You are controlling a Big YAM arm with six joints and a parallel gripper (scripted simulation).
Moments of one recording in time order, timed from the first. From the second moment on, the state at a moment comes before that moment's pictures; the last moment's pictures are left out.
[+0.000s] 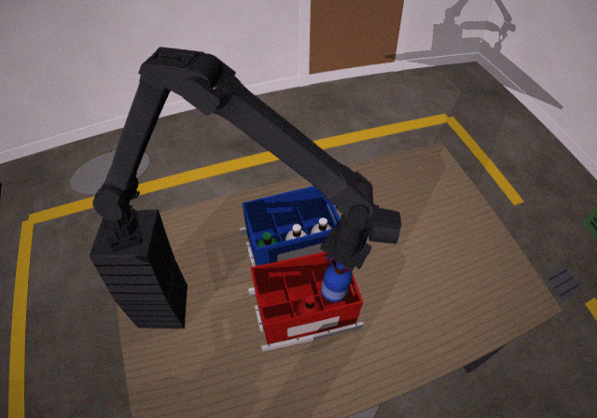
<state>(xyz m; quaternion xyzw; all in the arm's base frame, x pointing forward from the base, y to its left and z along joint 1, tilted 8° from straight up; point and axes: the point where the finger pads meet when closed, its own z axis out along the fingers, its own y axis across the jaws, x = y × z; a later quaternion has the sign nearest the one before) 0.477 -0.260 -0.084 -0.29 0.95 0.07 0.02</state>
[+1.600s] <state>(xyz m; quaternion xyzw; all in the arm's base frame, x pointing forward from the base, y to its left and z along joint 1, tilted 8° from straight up) 0.478 -0.260 -0.083 -0.29 0.95 0.07 0.02</state>
